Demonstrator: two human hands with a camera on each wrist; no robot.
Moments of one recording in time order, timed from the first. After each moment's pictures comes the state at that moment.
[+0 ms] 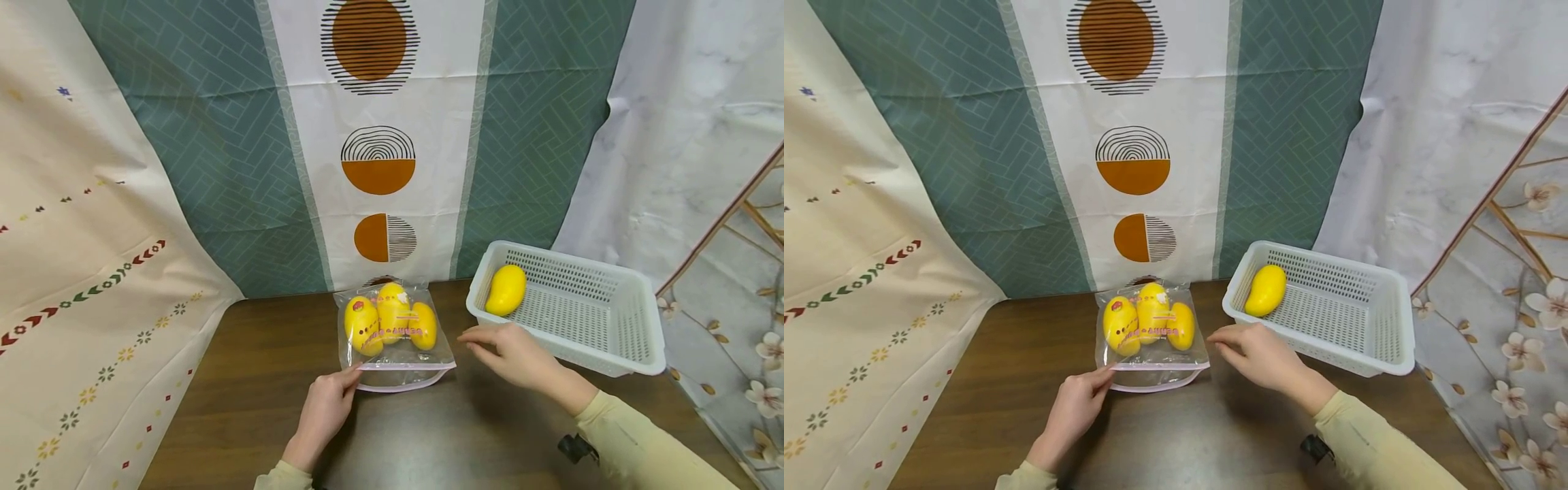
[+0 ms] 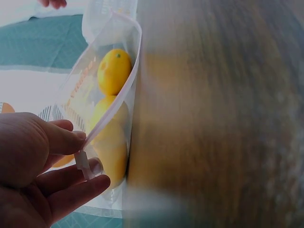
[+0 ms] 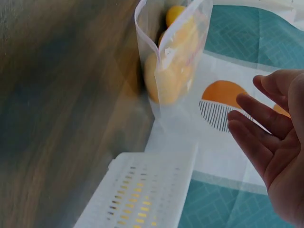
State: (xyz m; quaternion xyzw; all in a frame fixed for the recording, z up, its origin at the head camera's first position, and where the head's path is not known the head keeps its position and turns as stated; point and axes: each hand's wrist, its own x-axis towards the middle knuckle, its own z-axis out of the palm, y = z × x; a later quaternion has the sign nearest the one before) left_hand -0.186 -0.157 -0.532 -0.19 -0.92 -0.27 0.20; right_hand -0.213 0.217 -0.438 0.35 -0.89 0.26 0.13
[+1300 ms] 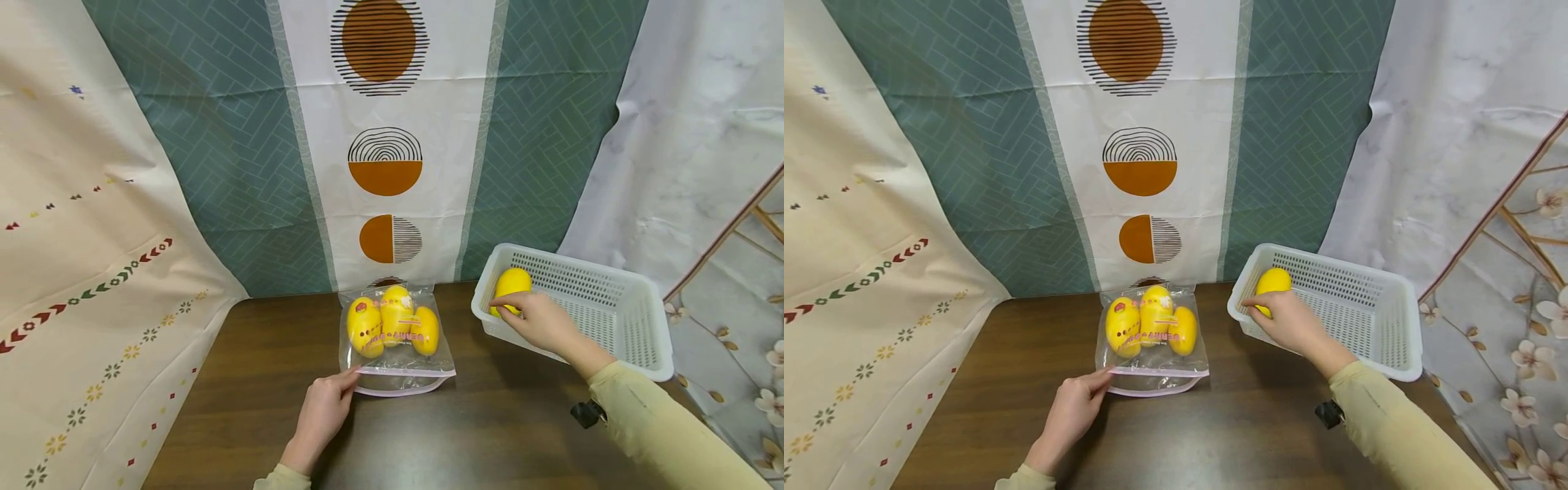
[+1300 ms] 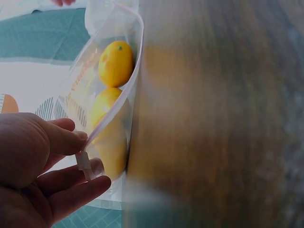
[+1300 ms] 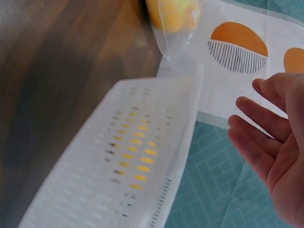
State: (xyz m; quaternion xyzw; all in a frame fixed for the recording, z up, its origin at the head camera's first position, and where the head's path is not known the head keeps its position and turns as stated) left_hand -0.185 -0.169 -0.537 -0.18 -0.92 -0.27 0.21; right_hand -0.259 0.254 -0.413 0.25 -0.93 0.21 0.13
